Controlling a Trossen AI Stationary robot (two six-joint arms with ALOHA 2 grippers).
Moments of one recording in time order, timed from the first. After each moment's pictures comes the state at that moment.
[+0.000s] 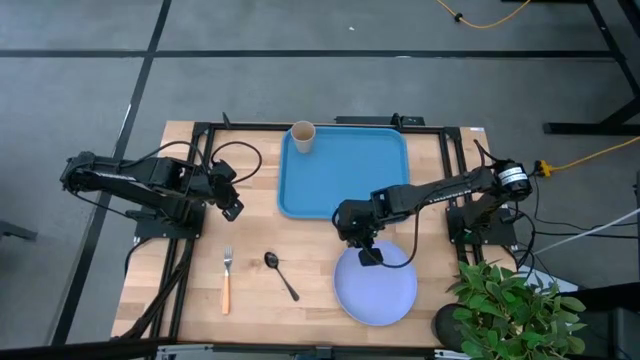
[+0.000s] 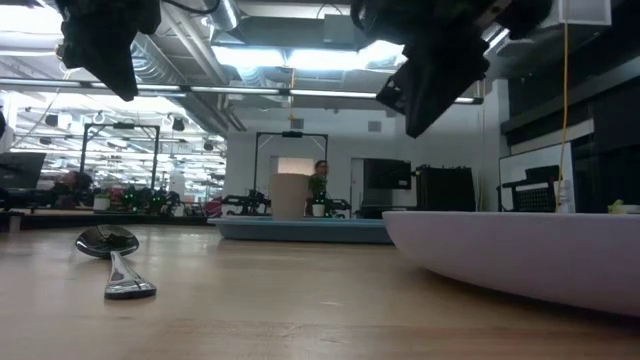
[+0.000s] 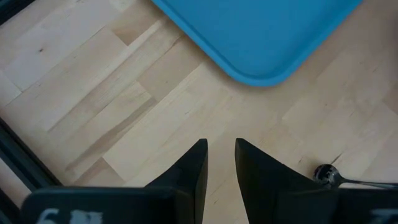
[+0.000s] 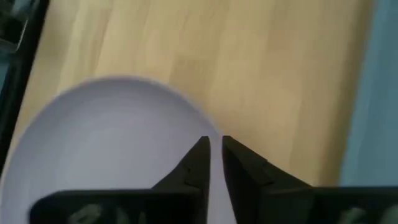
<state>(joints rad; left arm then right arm) -0.11 0.87 0.91 -1.13 -0.35 -0.86 0.14 1.69 1.24 -0.66 -0.20 -0.01</state>
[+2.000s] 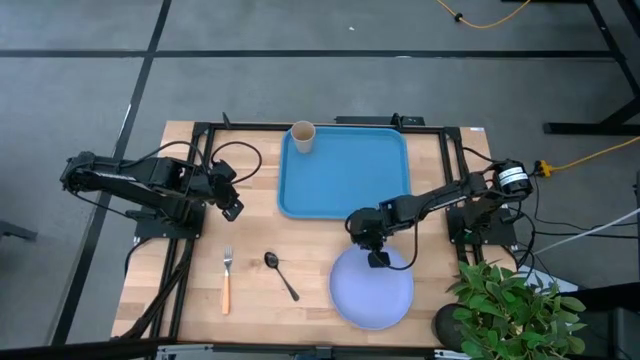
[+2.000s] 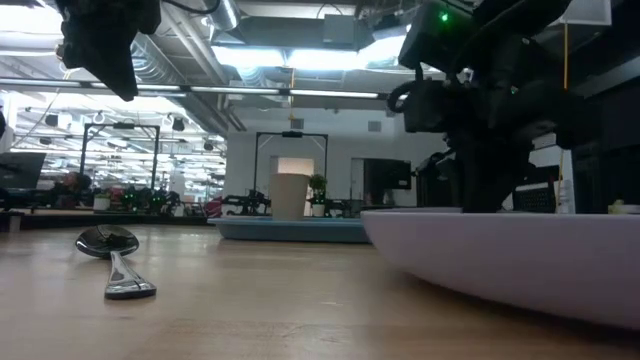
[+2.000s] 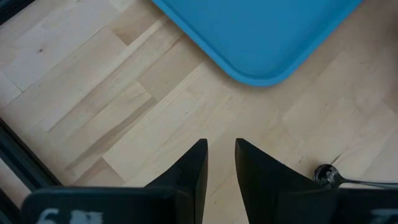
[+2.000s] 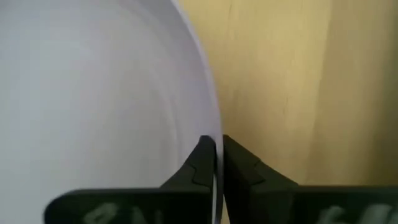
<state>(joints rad) -0.11 0.87 0.91 -1.13 -0.35 -0.86 0.15 1.68 0.89 -0.39 -0.14 0.06</state>
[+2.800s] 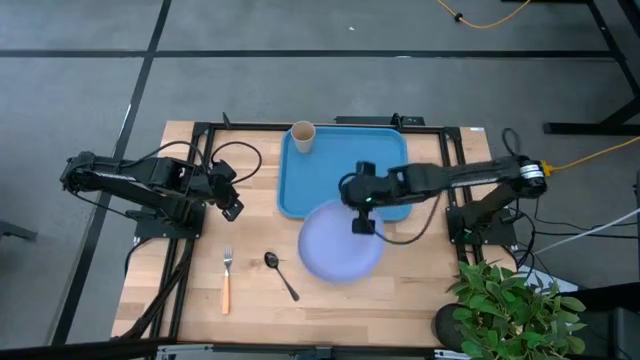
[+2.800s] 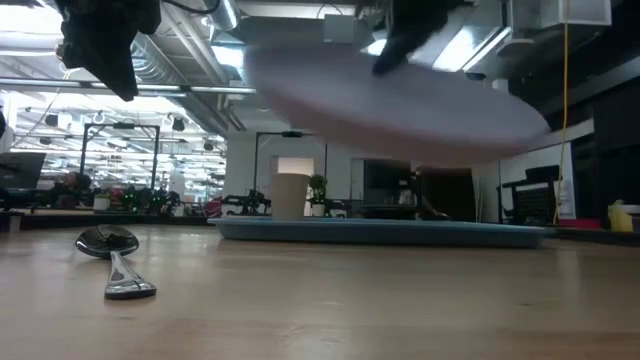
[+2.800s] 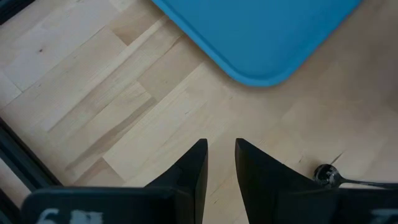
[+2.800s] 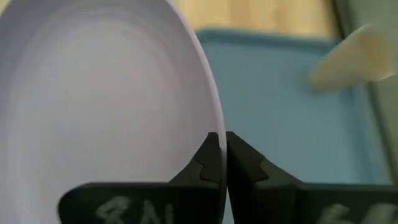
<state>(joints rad) -0.11 0.87 0.91 -1.13 -0.35 -0.86 0.10 1.56 1.42 -0.81 0.26 0.01</state>
